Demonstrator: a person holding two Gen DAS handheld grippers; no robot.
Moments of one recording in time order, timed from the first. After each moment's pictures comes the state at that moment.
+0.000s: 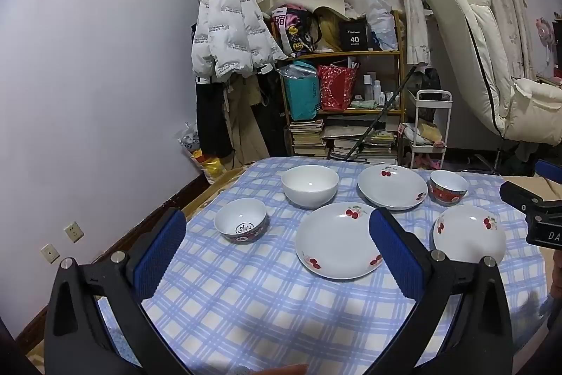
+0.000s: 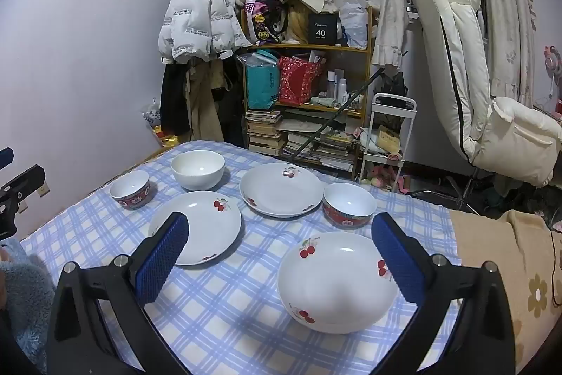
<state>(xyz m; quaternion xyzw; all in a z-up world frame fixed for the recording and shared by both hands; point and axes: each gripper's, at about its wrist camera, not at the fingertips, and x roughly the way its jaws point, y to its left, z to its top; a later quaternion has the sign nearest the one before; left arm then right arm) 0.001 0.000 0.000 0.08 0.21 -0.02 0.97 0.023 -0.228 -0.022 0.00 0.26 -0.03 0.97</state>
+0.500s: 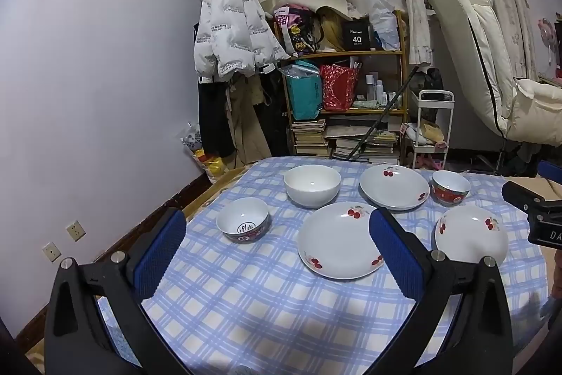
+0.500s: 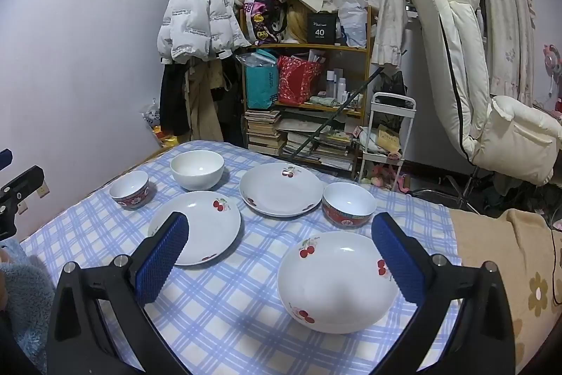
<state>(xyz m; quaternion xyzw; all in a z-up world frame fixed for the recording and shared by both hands) -0.002 0.007 0.009 0.08 0.21 -0.01 0.98 0.023 -0.230 -0.023 0.00 0.26 -0.03 0.97</state>
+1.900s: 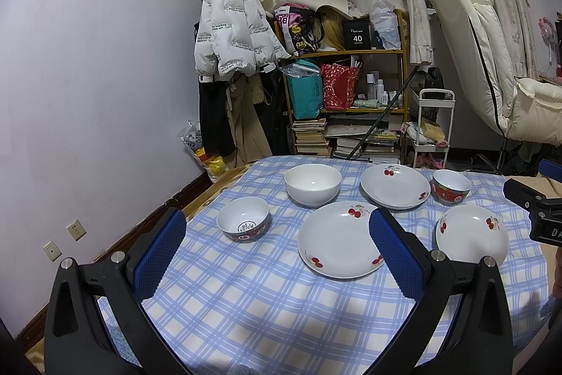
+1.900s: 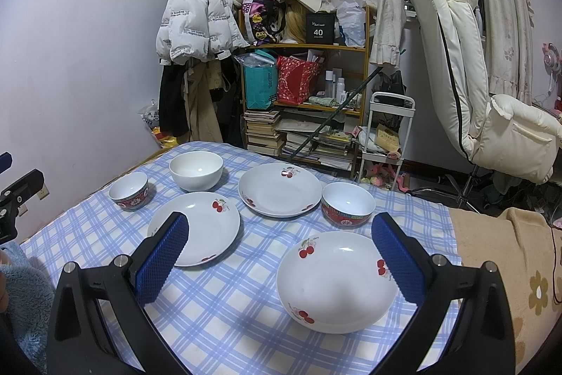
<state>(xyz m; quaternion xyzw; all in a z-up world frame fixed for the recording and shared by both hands) 0.001 0.002 -0.002 0.08 0.21 -0.01 0.97 0.022 -0.233 -0.024 0.00 0.26 -0.03 0.96</state>
